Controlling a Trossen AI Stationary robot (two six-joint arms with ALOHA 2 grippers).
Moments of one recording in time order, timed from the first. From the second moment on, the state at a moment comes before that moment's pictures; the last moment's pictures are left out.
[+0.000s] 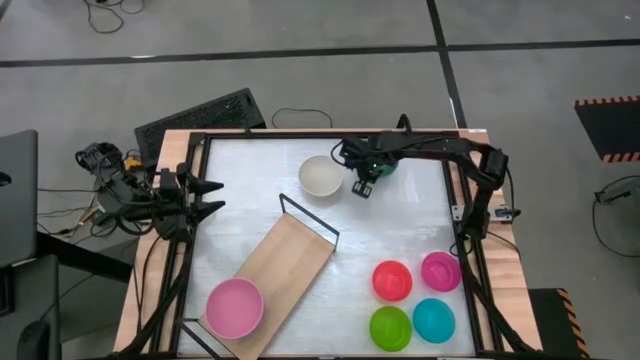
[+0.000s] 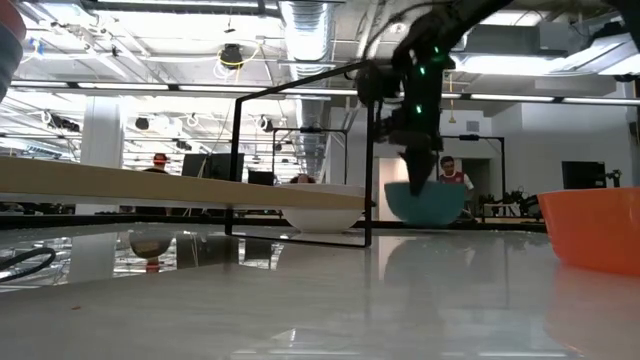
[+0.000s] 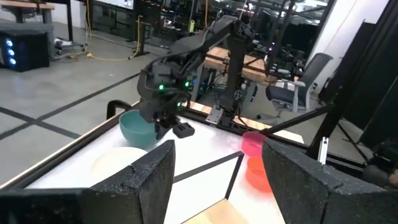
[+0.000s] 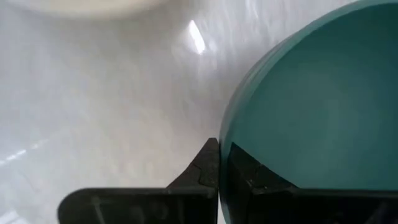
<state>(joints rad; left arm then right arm) -0.73 0.50 0.82 -0.41 -0.97 -0.31 -0.40 1.81 1.37 -0.95 0.13 0.04</state>
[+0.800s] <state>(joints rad) -0.64 0.60 0.86 -0.18 -0.67 -0.08 0.19 1.70 2.16 -1.03 0.07 -0.11</state>
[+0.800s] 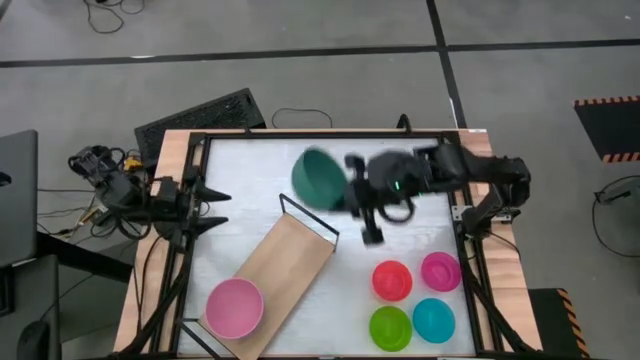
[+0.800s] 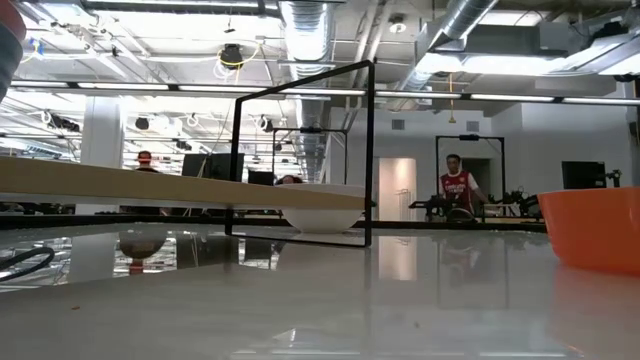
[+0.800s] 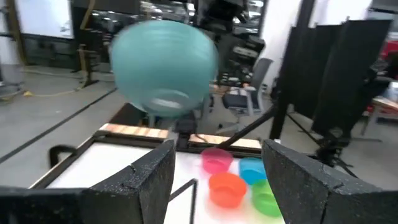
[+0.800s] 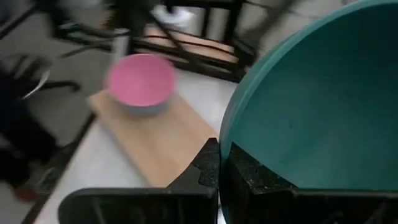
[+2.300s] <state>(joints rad) -0.19 1.33 1.27 -0.27 0.60 0.15 0.40 1.89 2.16 -0.93 -0.41 -0.08</state>
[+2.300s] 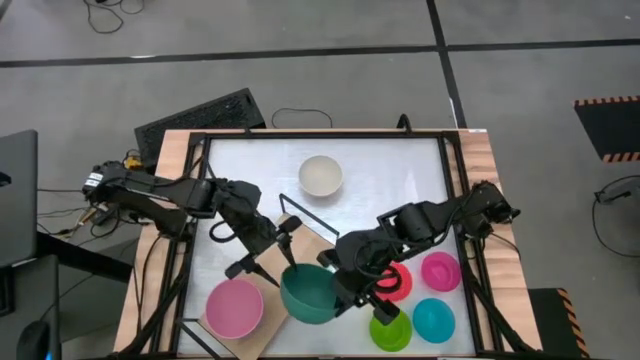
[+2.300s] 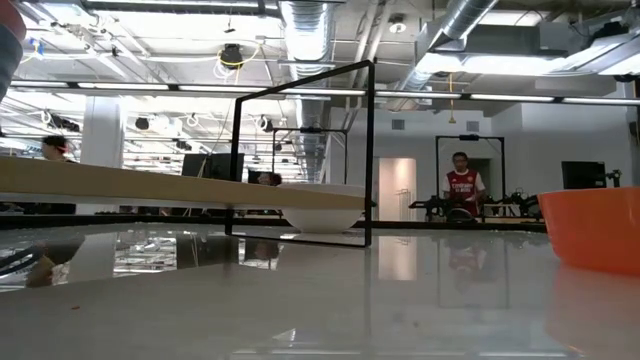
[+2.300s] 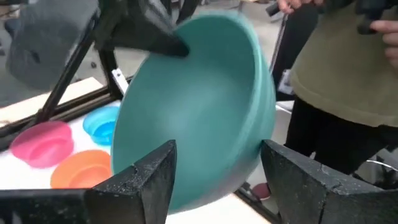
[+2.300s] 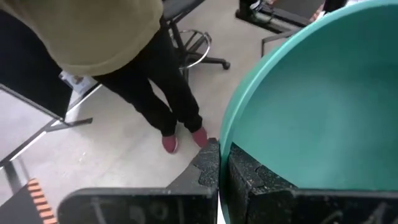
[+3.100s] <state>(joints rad) -0.20 1.33 1.27 -0.27 0.75 0.23 0.34 1.89 2.16 -0.88 -0.38 0.01</state>
